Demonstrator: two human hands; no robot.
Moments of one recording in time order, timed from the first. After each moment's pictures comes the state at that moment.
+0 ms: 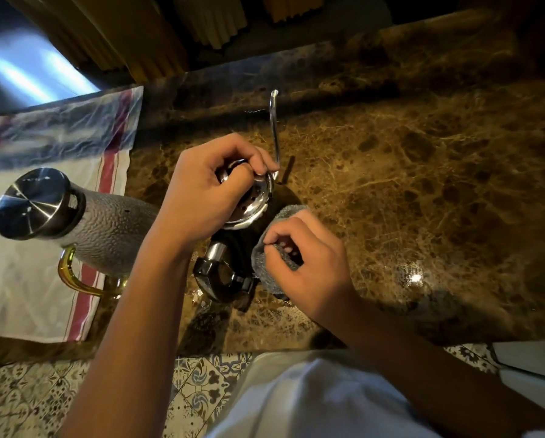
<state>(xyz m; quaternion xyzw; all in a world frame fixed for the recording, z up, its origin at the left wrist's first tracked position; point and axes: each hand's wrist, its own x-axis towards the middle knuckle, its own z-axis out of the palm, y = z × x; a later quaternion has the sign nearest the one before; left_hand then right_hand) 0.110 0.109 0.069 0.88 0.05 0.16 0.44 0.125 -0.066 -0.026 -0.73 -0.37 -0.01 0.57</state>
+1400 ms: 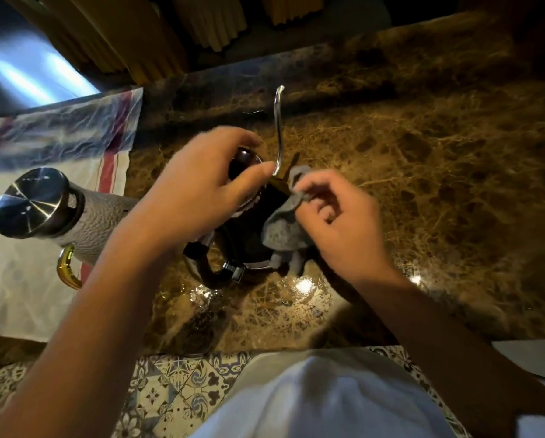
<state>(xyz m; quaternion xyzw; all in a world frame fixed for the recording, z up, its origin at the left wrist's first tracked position) 0.110 0.095 0.107 0.97 0.11 0.02 0.21 0.167 -0.084 0.007 -0.72 -0.25 0.11 0.64</state>
